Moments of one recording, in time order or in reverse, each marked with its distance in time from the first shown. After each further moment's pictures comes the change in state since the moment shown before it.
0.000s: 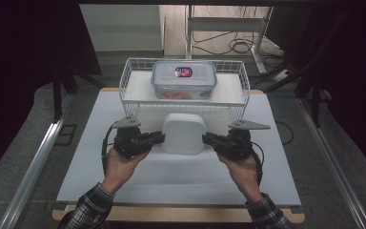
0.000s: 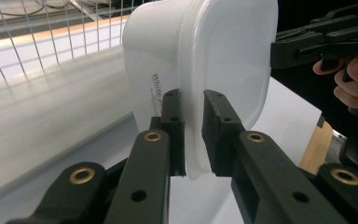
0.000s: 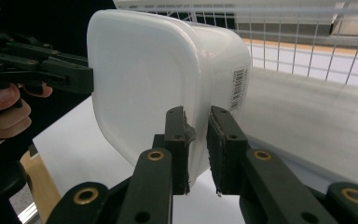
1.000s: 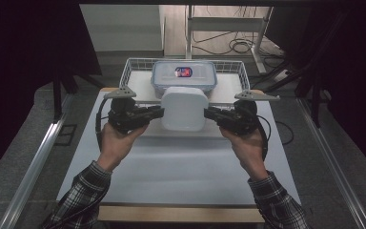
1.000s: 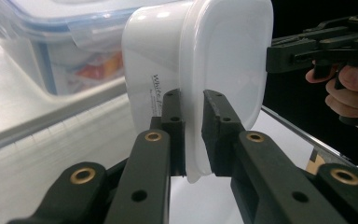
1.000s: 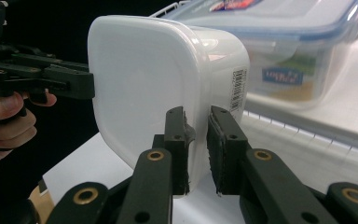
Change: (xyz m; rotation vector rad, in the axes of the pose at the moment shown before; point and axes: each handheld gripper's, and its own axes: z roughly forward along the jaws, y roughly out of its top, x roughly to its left) left arm 0.003 0.070 -0.022 -0.062 0.007 0.017; right arm 0.001 0.072 -0.012 -0.071 0.013 -0.016
